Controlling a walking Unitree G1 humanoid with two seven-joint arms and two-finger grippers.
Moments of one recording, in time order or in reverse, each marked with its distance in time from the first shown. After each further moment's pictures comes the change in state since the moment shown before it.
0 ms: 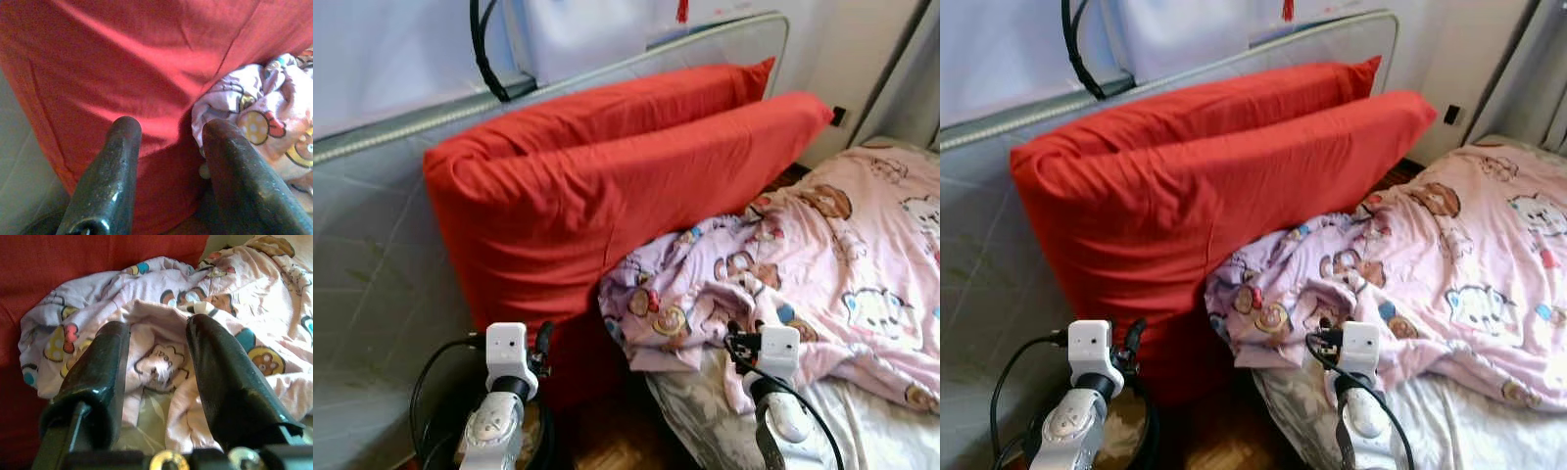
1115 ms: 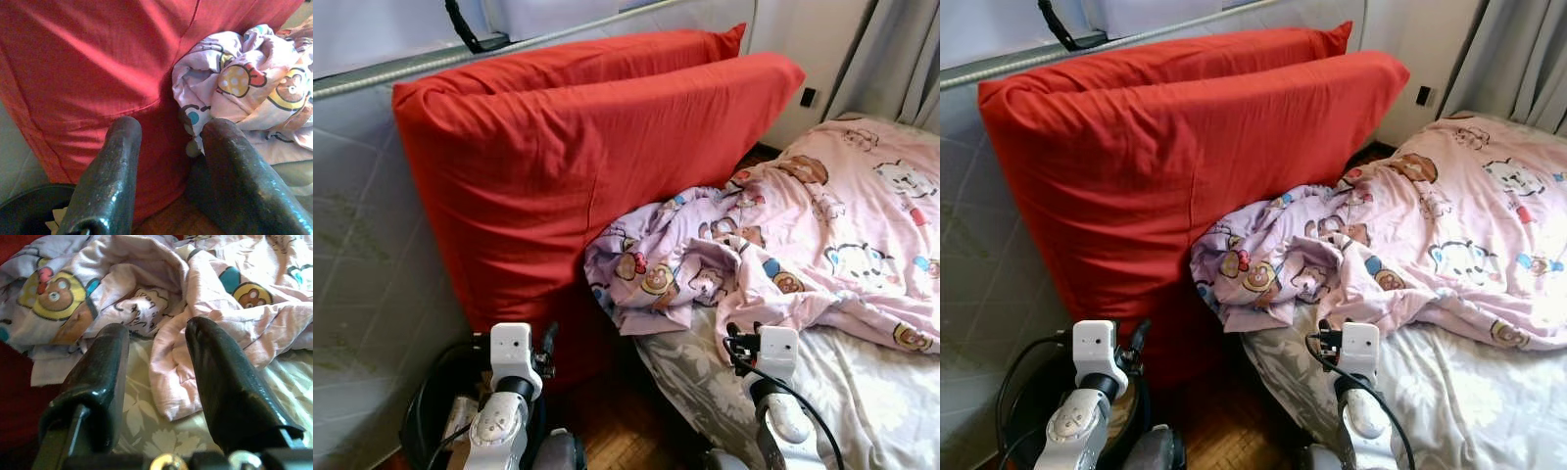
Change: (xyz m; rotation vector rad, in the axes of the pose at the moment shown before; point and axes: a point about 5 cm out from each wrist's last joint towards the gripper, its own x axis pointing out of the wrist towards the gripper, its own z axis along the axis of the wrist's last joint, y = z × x) left arm 0.000 -0.005 -0.001 -0.010 0.005 -0.012; right arm 0.000 0.001 -0.003 -0.004 0.021 0.015
